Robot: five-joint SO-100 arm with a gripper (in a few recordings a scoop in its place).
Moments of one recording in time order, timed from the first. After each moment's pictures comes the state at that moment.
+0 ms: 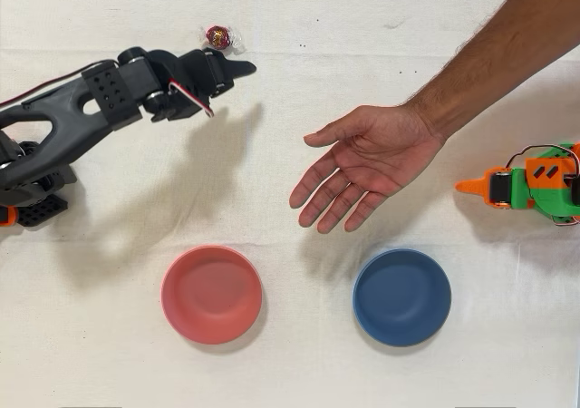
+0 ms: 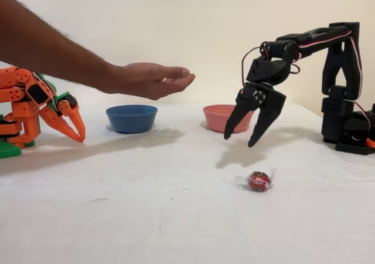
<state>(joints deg) -29.4 80.6 89.7 55.5 12.5</state>
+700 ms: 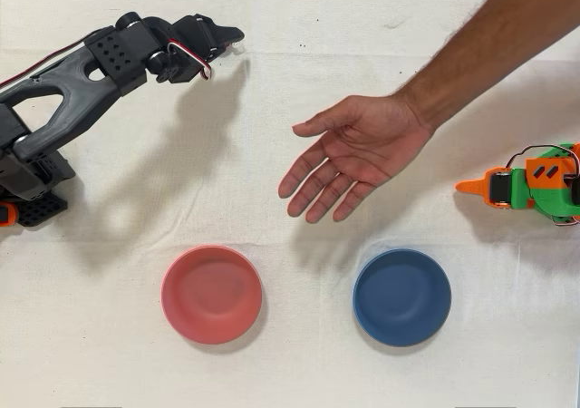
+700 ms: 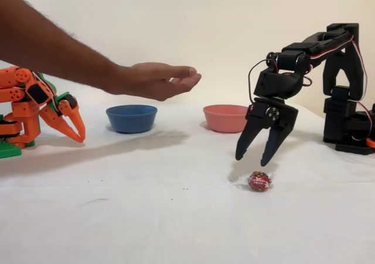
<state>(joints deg) -37.2 70.8 82.5 53.9 15.6</state>
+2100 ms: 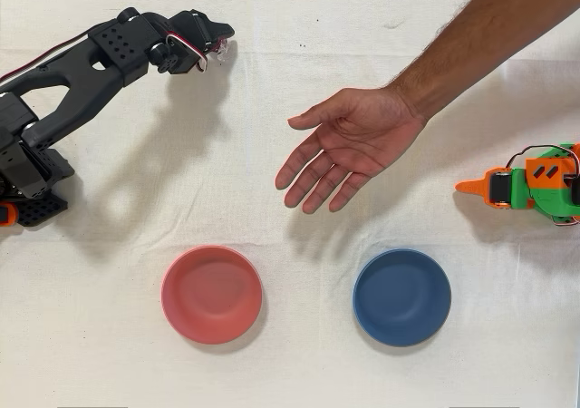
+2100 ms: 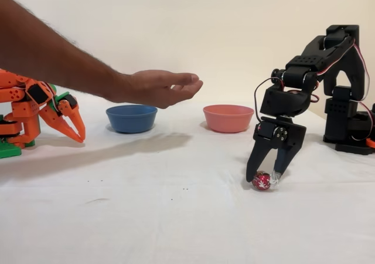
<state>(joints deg) -40.5 66.0 86.6 47.6 20.1</state>
